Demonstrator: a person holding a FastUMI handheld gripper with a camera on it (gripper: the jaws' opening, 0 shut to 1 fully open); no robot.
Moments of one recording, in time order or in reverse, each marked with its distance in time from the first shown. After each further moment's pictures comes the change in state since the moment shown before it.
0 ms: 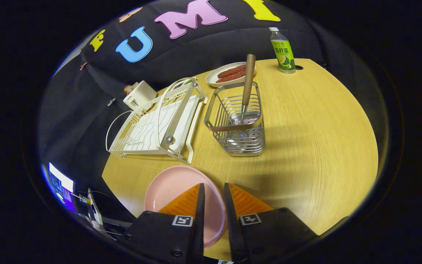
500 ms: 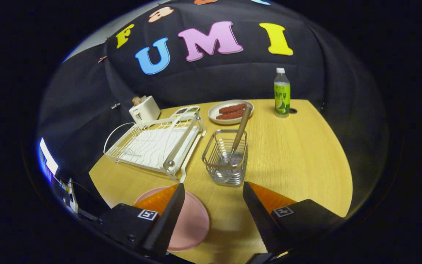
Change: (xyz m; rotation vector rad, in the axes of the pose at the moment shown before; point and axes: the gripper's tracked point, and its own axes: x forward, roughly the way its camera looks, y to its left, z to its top) arm -0.047 -0.003 0.067 -0.238 -0.277 -0.058
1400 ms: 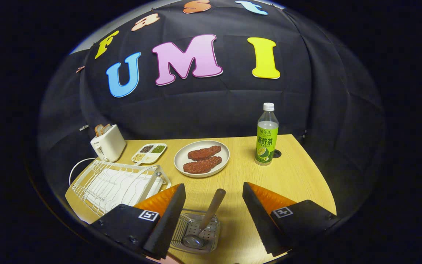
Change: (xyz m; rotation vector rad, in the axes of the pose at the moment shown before) arm 0.114 -0.073 0.107 0.035 -0.130 -0.225
